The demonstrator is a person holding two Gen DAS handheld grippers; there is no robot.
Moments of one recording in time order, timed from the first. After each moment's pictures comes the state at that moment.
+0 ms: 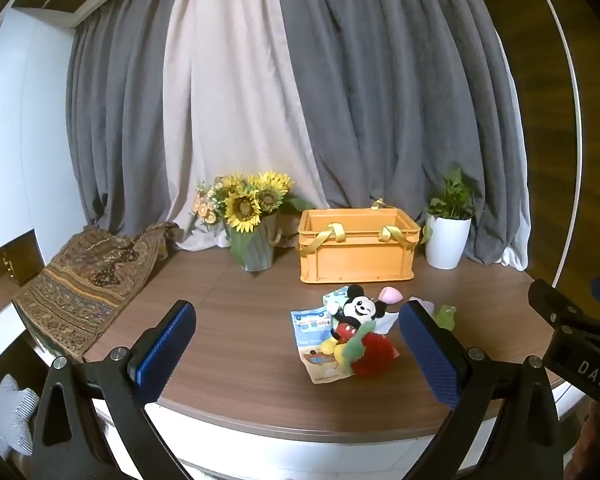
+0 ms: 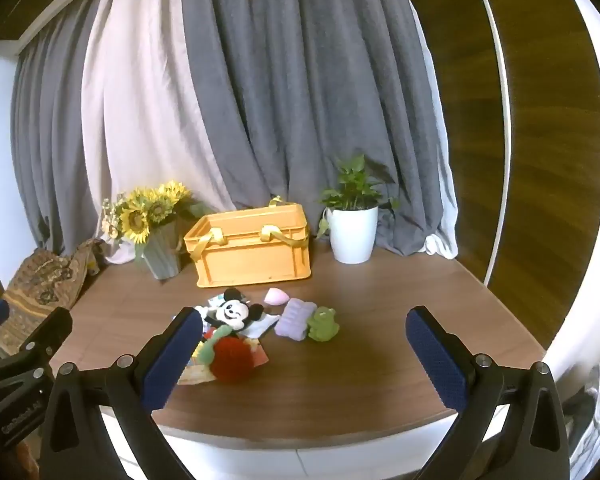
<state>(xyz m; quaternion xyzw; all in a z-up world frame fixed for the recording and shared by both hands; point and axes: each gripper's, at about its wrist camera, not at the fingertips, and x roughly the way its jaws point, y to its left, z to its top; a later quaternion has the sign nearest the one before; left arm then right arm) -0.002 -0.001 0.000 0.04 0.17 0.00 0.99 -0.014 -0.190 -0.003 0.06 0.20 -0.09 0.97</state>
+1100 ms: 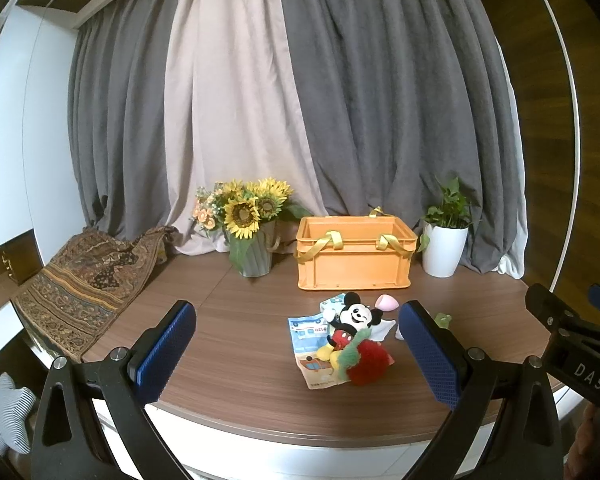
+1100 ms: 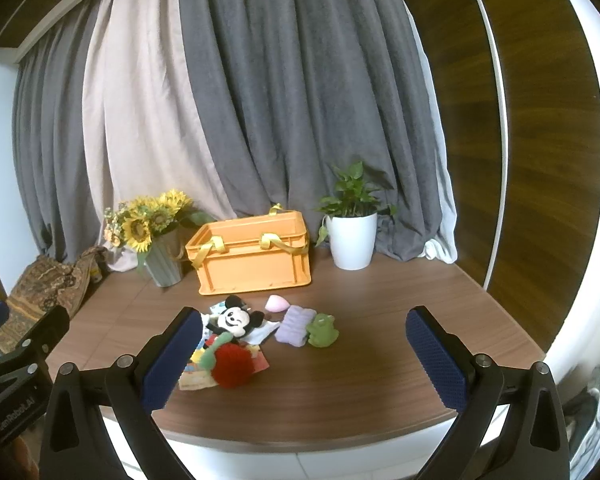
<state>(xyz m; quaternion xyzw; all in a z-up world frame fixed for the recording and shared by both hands) -0.008 -0.004 0.011 0.02 0.17 -0.01 0.99 -0.019 -0.196 0.003 0.06 0.20 -0.08 0.97</state>
